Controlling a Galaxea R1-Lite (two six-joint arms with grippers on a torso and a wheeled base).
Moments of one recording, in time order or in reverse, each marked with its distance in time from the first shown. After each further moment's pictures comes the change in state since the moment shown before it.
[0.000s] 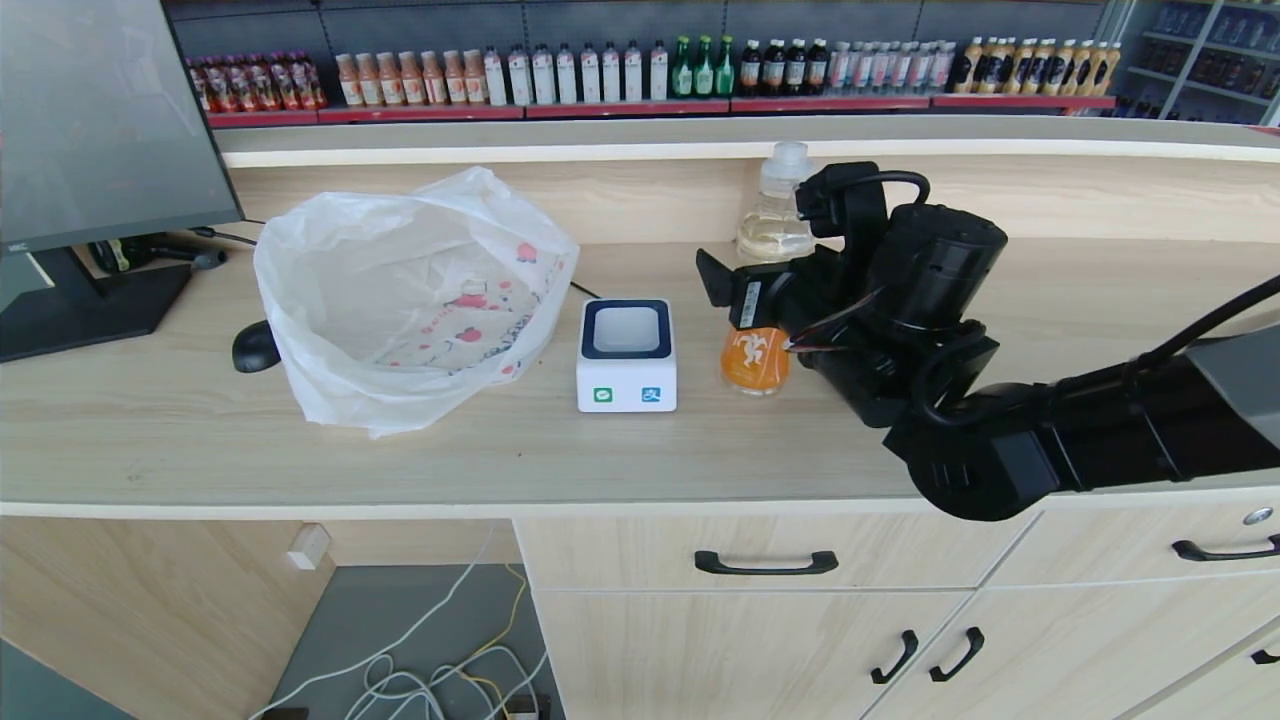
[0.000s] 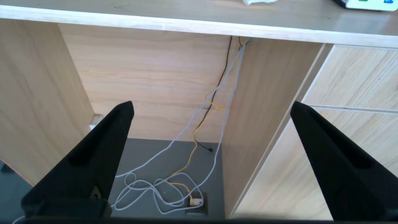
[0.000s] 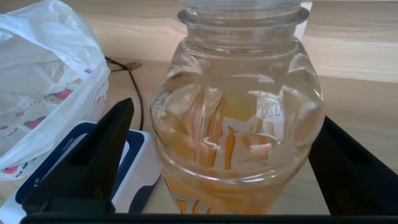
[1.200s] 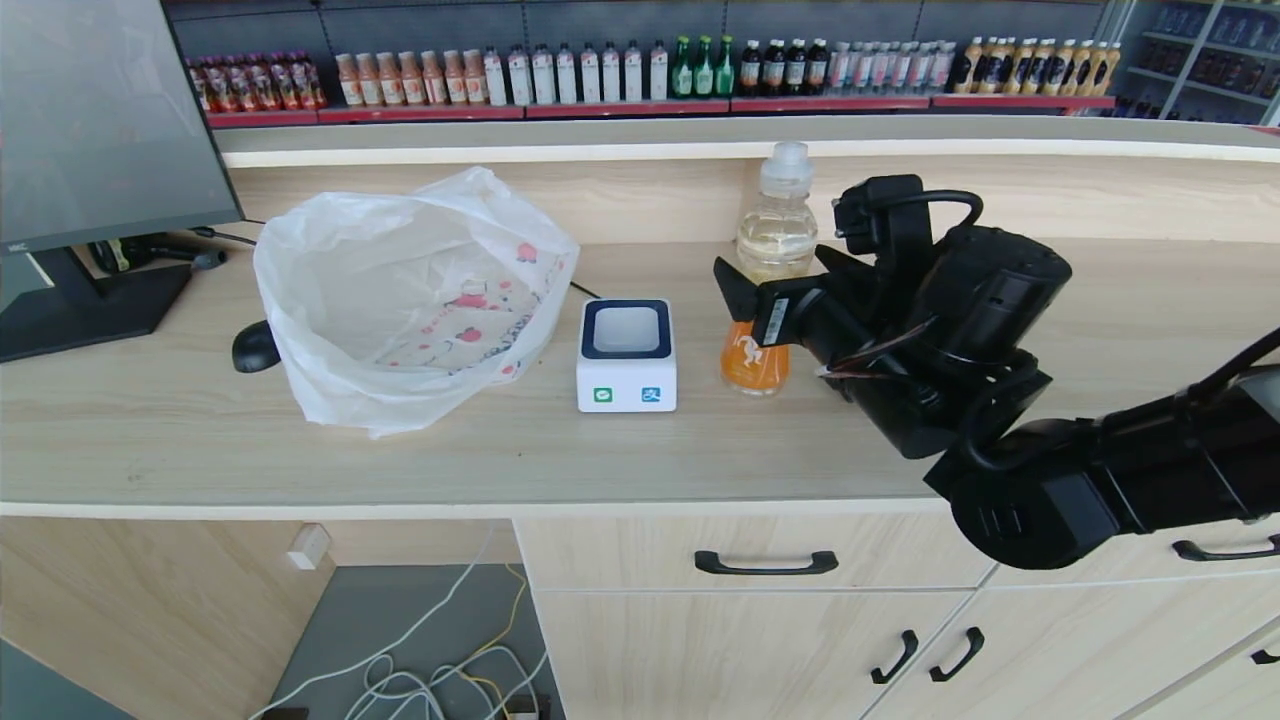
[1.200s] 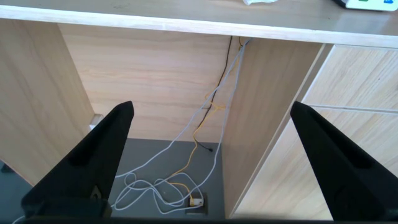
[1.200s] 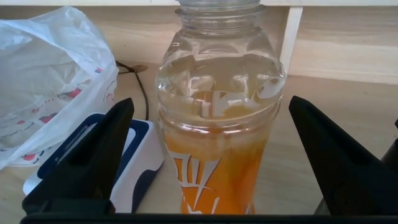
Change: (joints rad) left arm 0.000 0.000 0.000 0.000 0.000 0.000; right arm 0.001 -0.070 0.171 -0.136 0.021 0.000
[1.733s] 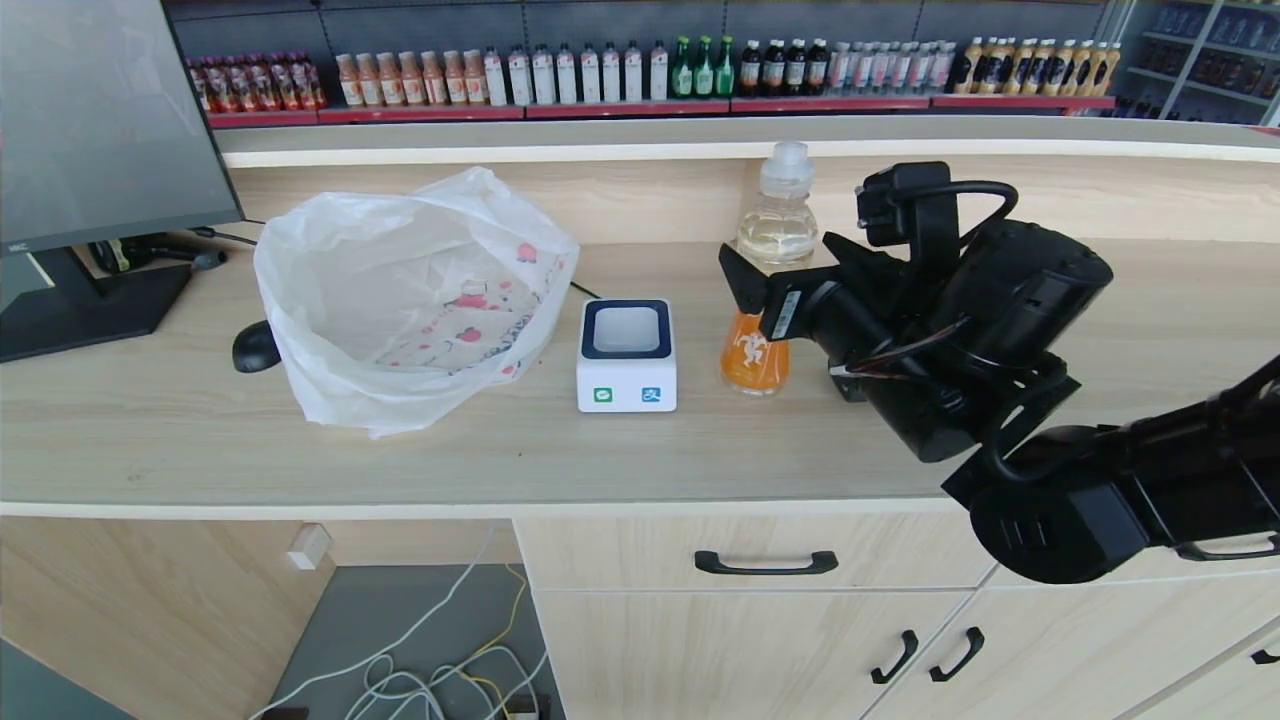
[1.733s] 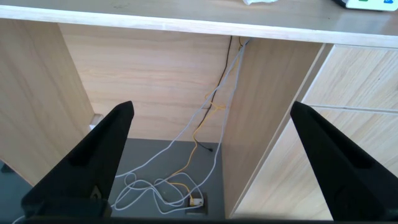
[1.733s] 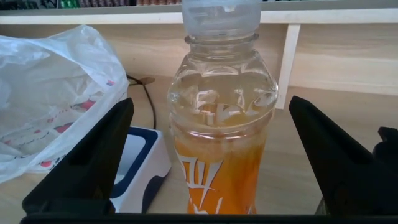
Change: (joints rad) left arm 0.000 0.000 0.000 0.000 0.000 0.000; right arm 0.009 -0.031 0.044 -0.063 0.012 0.000
